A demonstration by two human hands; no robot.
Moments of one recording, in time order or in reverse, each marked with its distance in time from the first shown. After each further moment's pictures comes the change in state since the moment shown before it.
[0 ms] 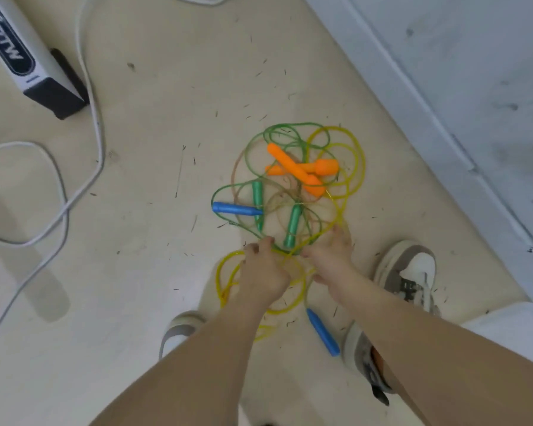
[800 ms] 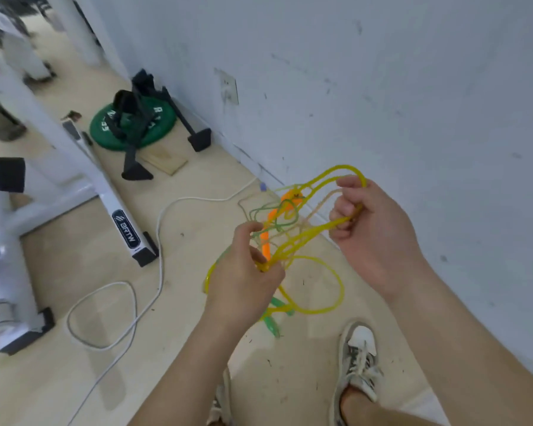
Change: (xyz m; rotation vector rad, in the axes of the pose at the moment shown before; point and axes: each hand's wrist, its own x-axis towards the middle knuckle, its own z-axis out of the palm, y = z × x) left_hand -0.303 0.195 -0.126 -0.027 0.565 0.581; right_hand -0.310 -0.183 -0.186 0.821 -0.448 -0.722
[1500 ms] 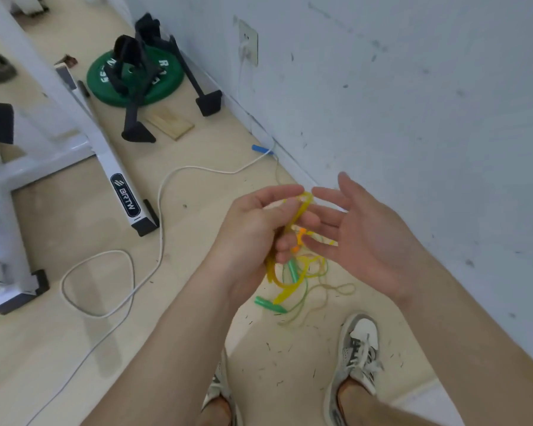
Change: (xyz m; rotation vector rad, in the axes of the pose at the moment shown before) left_hand 0.043 0.016 -0.029 -1.017 -0.308 -0.239; right_hand 0.024 0.026 0.021 -0.175 -0.121 0.390
